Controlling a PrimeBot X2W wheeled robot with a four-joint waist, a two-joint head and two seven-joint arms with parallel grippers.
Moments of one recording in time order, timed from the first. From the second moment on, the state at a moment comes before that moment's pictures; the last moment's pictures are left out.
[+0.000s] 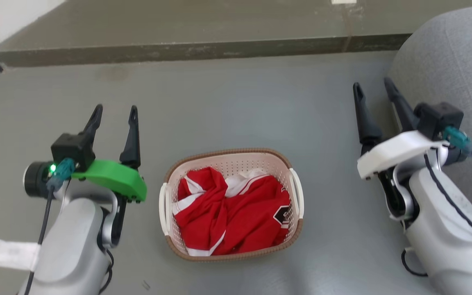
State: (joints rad) left arm -0.47 0.17 -0.43 0.40 -0.48 0.09 -0.25; right arm -0.43 -0.21 0.38 0.38 0.43 -0.07 -0.25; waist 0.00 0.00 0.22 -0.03
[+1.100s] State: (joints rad) left arm -0.10 0.19 -0.36 0.25 -0.46 0.12 -0.25; right arm -0.07 -0.21 0.32 0.23 0.38 -0.11 -0.25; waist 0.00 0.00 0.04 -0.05
